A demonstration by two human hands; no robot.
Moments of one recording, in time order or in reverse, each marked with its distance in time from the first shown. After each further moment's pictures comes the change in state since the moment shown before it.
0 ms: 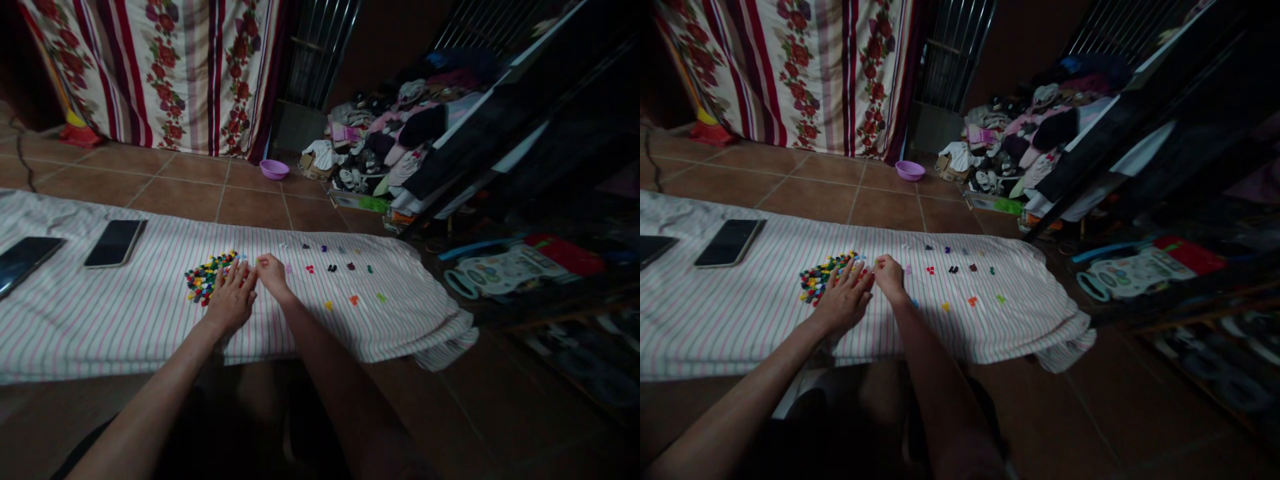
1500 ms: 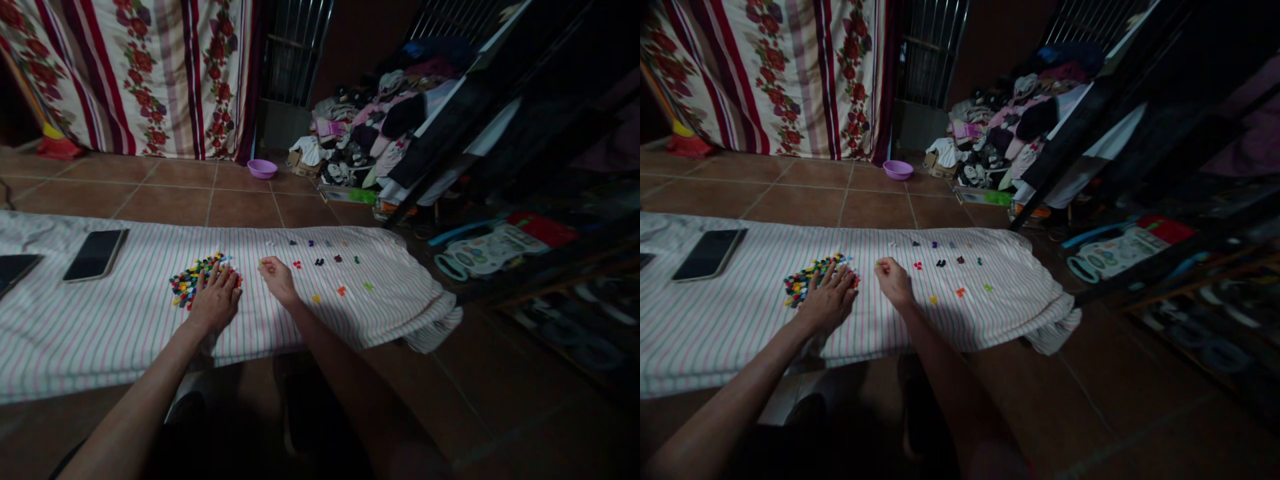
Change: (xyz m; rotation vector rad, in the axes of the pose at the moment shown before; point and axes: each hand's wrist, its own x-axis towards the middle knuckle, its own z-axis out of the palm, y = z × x) left_hand 0.002 -0.004 0.000 0.019 -0.024 -0.026; right_hand -0.036 0.003 -0.055 0.006 0.040 -0.141
